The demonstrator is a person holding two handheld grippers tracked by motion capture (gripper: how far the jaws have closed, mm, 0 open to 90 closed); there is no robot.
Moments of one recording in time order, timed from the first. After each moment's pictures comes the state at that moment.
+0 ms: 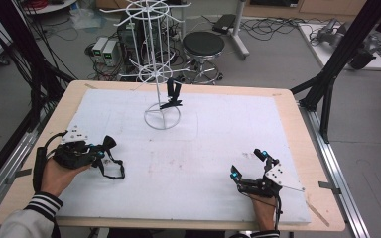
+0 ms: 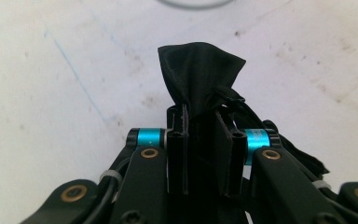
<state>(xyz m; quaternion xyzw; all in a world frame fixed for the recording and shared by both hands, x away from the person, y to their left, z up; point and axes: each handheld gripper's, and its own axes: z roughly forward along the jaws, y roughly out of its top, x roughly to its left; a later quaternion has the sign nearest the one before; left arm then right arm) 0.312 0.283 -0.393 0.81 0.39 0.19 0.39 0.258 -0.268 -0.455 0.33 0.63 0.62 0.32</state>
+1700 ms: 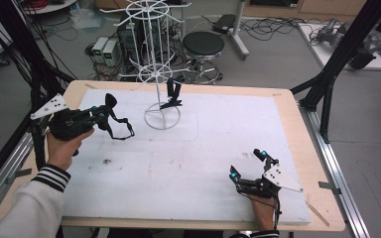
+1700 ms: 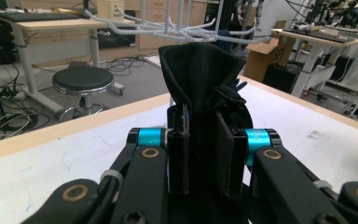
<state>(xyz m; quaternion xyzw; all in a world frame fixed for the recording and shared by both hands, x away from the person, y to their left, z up) 0.351 0.284 -0.333 0.69 0.33 0.21 0.62 0.256 -0.264 -0.454 0.33 0.64 0.62 0.33</state>
